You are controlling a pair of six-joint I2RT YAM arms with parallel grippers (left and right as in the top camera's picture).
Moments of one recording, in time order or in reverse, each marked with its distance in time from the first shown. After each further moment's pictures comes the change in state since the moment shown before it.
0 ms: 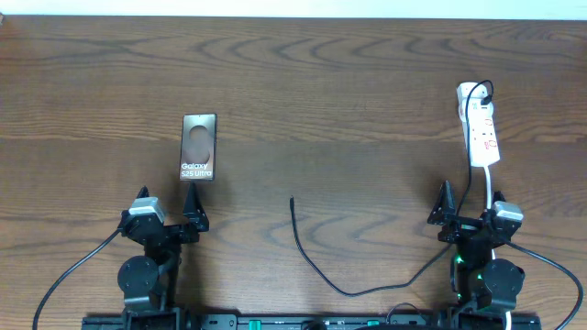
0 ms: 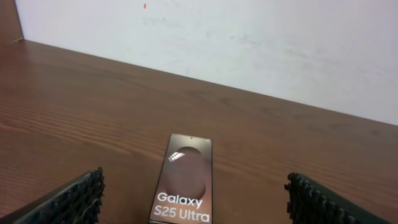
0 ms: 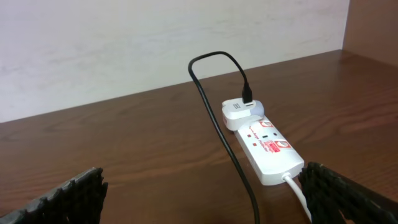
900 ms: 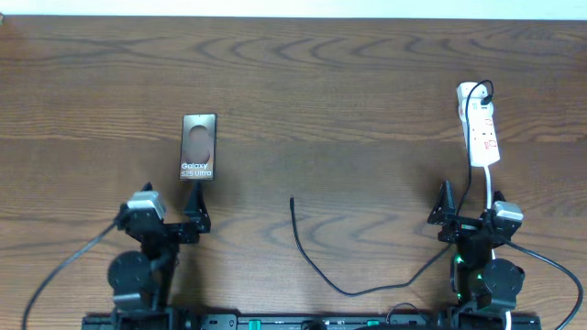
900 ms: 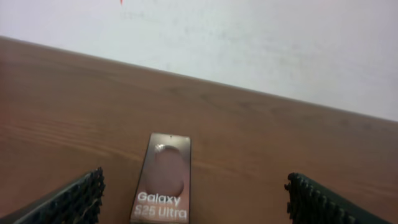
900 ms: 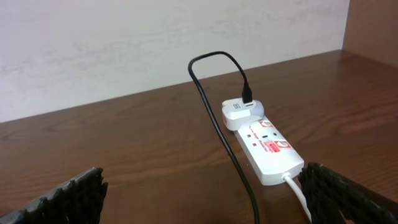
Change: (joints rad) left arm 0.000 0.138 0.195 -0.108 0.080 -0.002; right arm 0.000 0.000 0.000 0.000 0.000 0.000
